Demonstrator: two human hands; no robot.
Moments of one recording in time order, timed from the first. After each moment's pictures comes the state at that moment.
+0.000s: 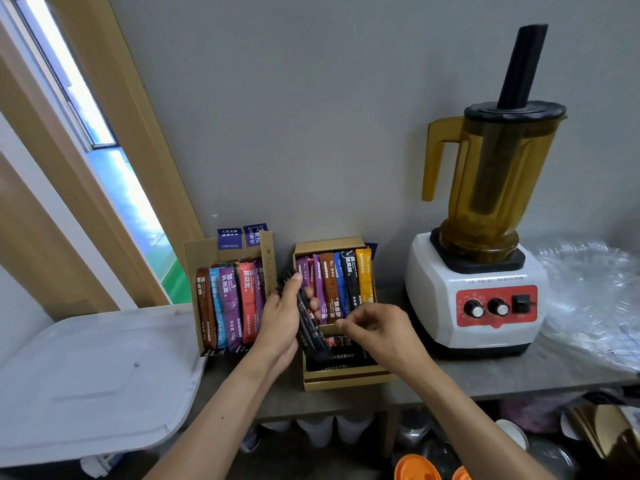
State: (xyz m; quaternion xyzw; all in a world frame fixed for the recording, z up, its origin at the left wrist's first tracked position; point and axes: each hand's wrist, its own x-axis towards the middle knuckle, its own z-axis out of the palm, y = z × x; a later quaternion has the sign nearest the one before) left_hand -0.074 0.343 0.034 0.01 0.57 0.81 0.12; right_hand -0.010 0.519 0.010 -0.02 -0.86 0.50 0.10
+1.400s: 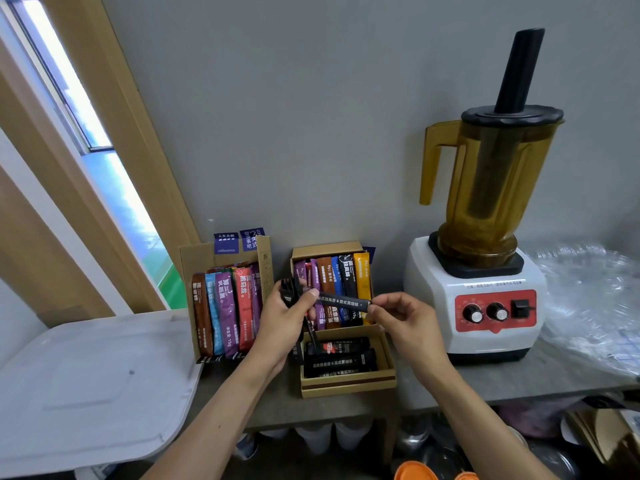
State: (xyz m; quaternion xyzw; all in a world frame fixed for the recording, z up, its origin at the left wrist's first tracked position) left_hand -0.078 0.341 0.034 0.09 0.71 0.69 0.05; right_hand -0.016 0.548 -0.003 -0.08 -0.70 0.69 0.17
